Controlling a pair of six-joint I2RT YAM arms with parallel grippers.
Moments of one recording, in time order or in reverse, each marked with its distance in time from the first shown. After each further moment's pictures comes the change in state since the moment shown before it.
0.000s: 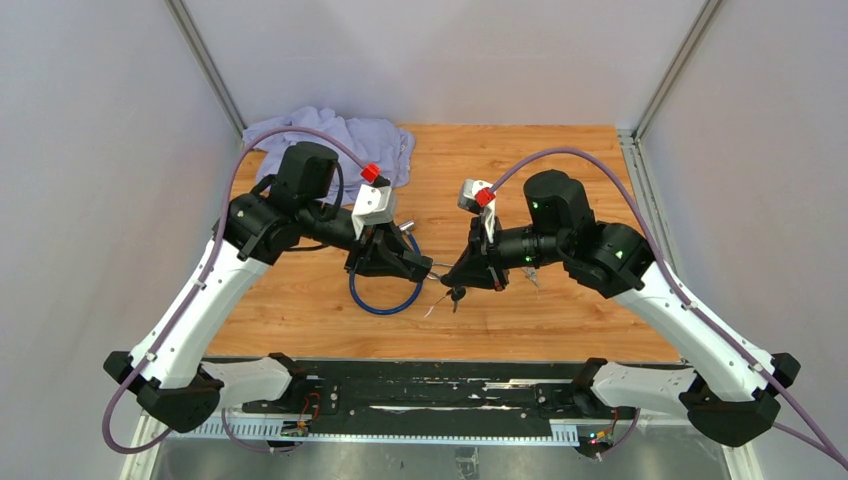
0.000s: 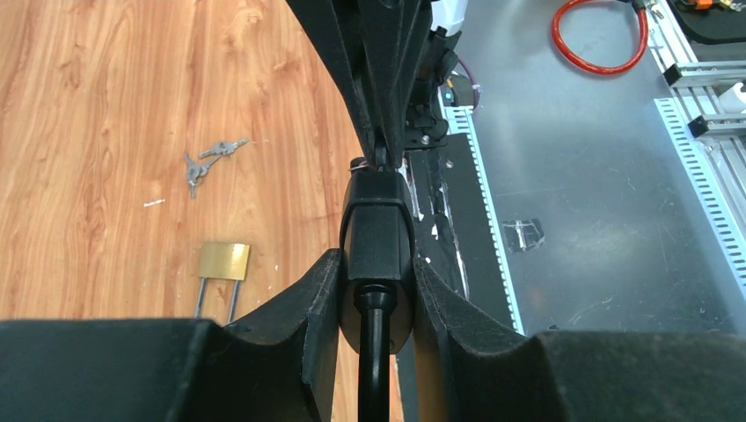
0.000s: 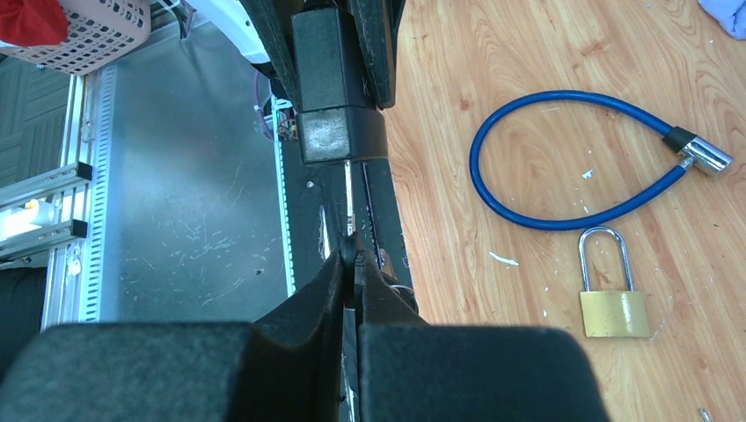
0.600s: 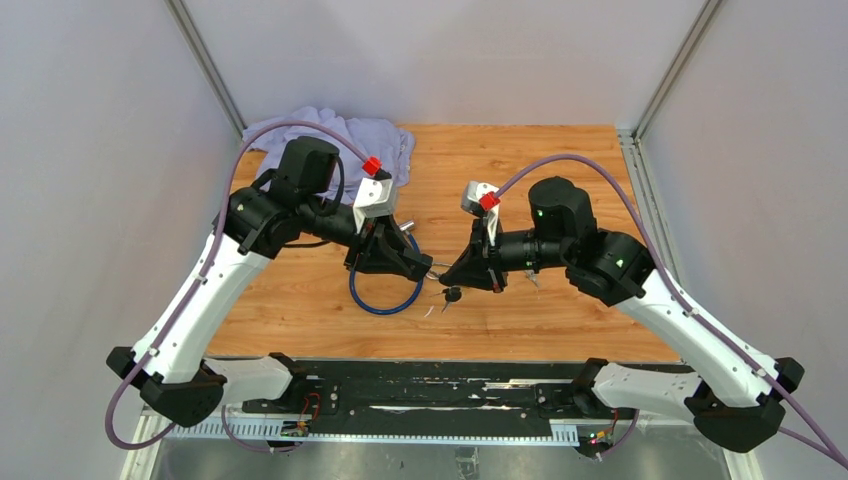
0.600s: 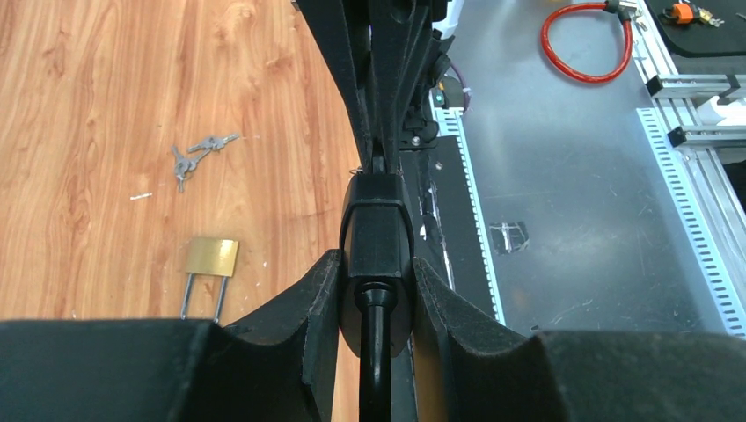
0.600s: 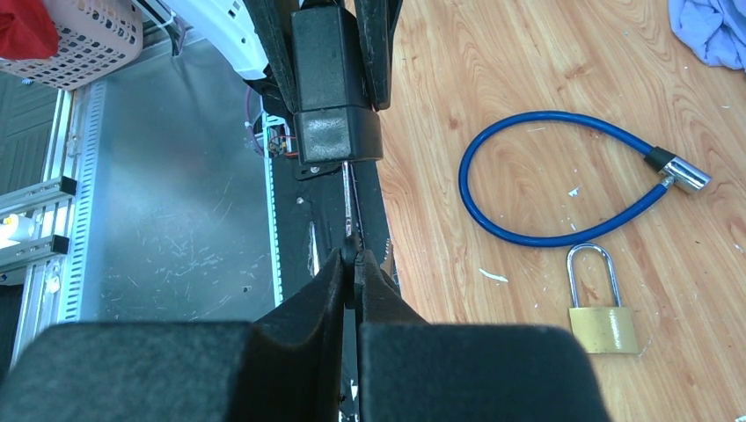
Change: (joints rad) left arm 0.003 0.032 0.049 -0.043 0.007 -0.027; right arm 0.018 -0.040 -0.071 0.101 0.044 0.016
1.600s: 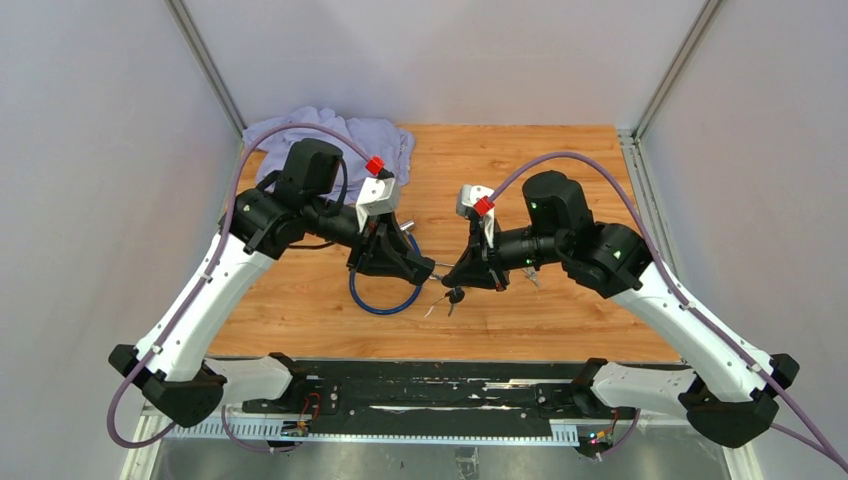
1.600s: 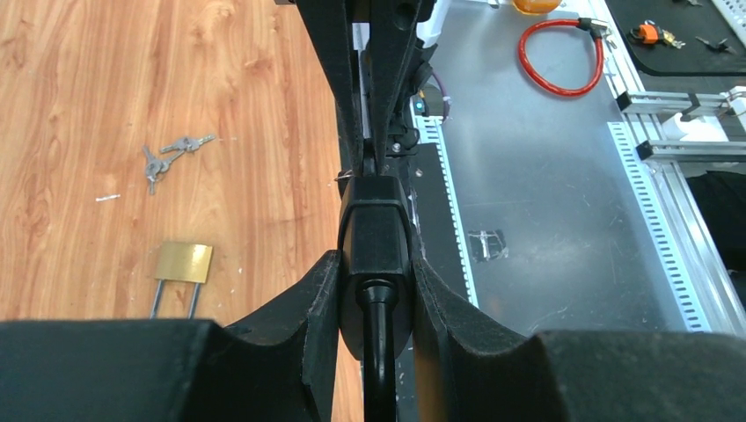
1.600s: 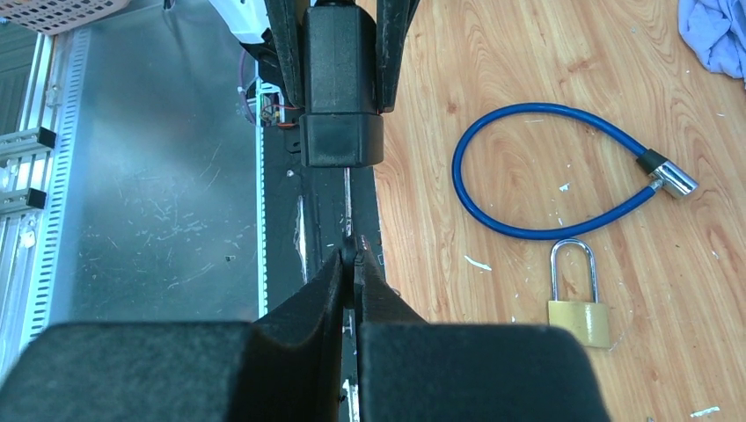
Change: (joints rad) left arm 0.000 -0.006 -0.042 0.043 0.040 -0.062; right arm -0.030 0.044 0.060 -0.102 -0.053 -0.133
